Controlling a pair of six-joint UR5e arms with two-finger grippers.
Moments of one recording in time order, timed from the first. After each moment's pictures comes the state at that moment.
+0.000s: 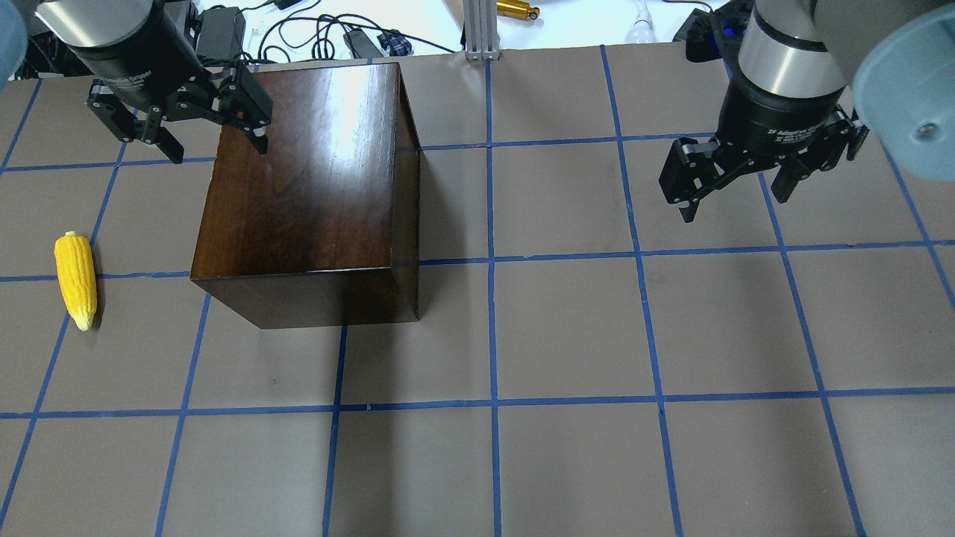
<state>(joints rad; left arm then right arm) -1.48 -1.61 -1.46 -1.63 1.55 0.01 1.61 -1.64 1.59 -1.46 -1.68 -0.08</state>
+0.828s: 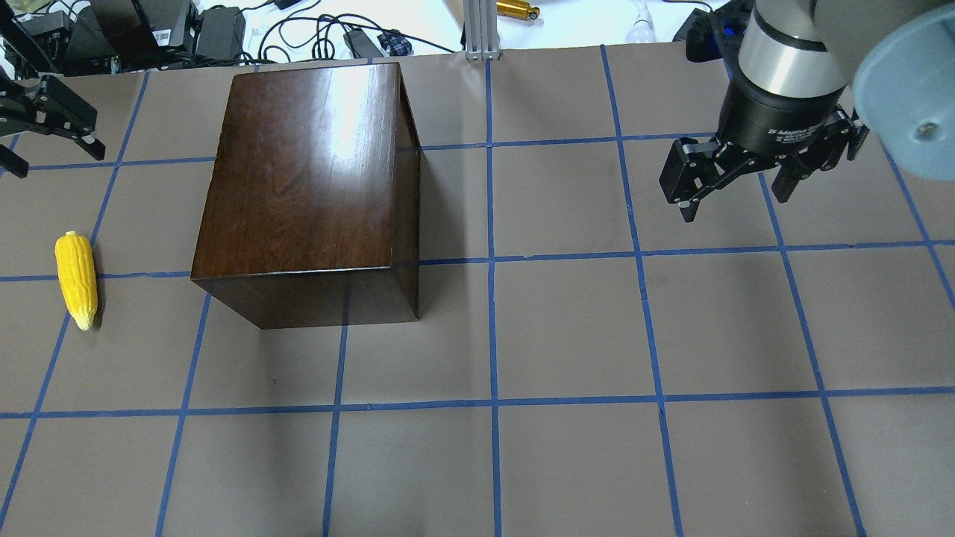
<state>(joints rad) -1.08 -1.71 -1.45 -1.57 1.54 0.31 1.61 -1.64 1.59 -1.46 -1.68 -0.08</state>
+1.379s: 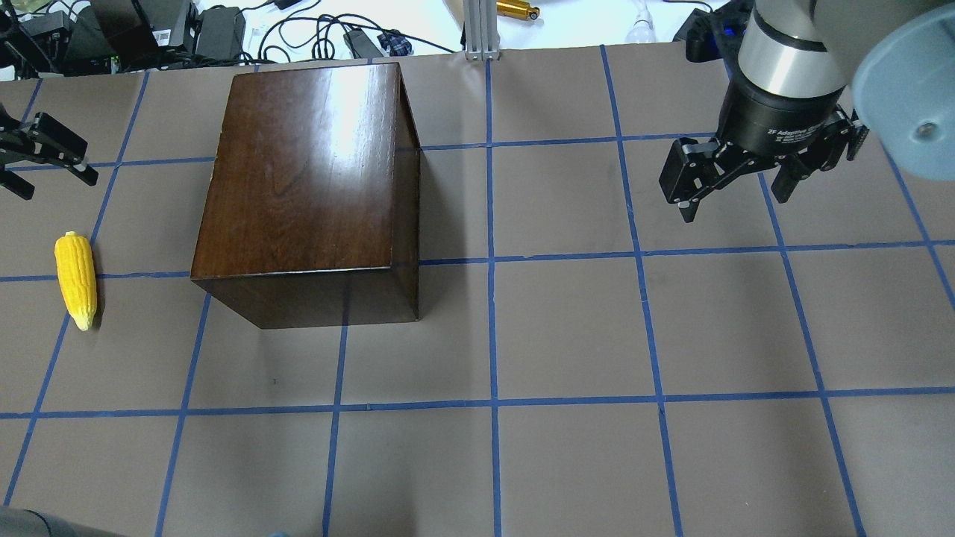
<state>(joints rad) -1.01 -1.82 -1.47 -1.53 1.48 0.50 1.61 -1.64 1.59 -1.46 -1.68 -0.08</state>
